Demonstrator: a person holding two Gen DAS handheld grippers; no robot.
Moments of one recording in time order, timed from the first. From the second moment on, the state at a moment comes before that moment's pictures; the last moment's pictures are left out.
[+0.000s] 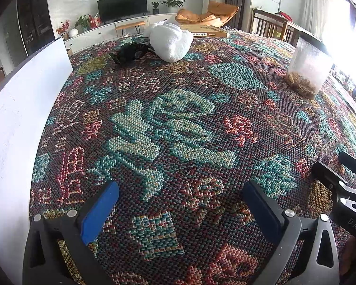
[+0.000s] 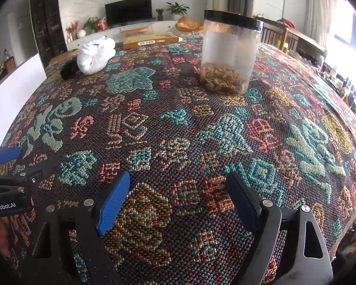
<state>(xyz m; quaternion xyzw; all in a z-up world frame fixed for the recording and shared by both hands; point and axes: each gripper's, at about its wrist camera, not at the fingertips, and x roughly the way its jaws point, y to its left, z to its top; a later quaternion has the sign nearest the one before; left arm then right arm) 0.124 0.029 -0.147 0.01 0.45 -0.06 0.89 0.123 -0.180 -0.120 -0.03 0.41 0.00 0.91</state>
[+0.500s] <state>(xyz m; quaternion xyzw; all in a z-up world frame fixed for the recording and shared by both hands) 0.146 0.034 -0.134 -0.01 0.47 -0.07 0.88 0.123 -0.180 -0.120 -0.03 0.41 0.00 0.91</state>
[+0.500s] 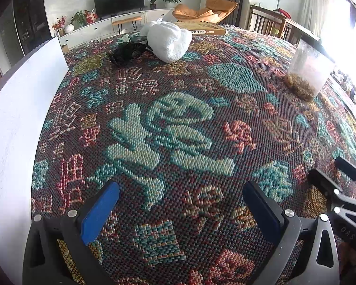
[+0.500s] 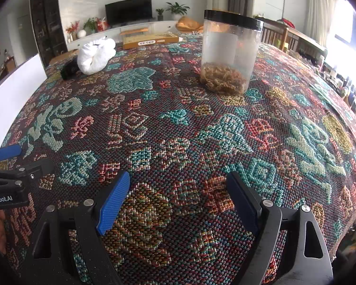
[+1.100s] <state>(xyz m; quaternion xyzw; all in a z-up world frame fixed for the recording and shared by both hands) 0.378 0.005 -0.094 0.07 0.44 0.01 0.89 0.121 -0.180 -0.124 -0.02 0.40 0.02 0.92</state>
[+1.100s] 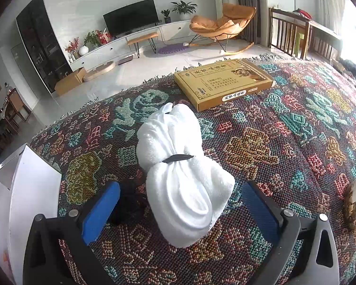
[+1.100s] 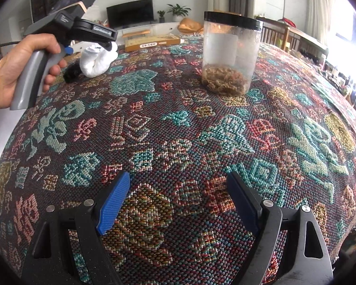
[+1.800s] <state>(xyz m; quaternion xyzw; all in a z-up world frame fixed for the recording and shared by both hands) 0.107 0.039 -0.094 0.06 0.43 -0.07 0.90 0.122 -0.173 -0.124 -0.03 0.41 0.01 0.91</state>
